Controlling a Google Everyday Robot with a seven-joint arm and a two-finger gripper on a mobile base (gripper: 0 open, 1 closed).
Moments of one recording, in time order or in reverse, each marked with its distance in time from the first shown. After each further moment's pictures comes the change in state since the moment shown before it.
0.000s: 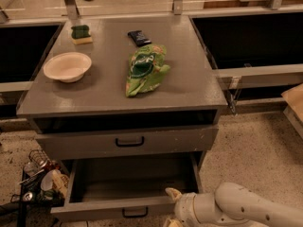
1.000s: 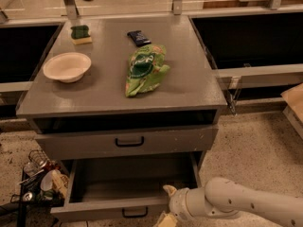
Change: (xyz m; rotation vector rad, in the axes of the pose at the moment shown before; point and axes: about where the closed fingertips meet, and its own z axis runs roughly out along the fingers) arm 0.008 -0.027 0.028 0.026 0.060 0.016
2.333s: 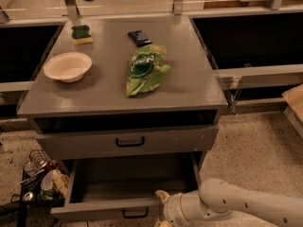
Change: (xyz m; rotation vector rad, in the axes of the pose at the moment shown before) arm -0.001 0.034 0.016 -0.135 -0.006 -0.024
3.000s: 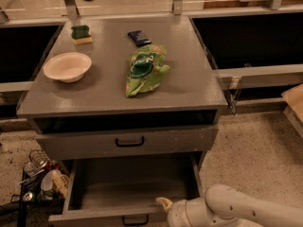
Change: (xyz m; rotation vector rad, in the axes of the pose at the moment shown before) arm 0.011 0.024 -0.008 -0.067 -0.044 -0.008
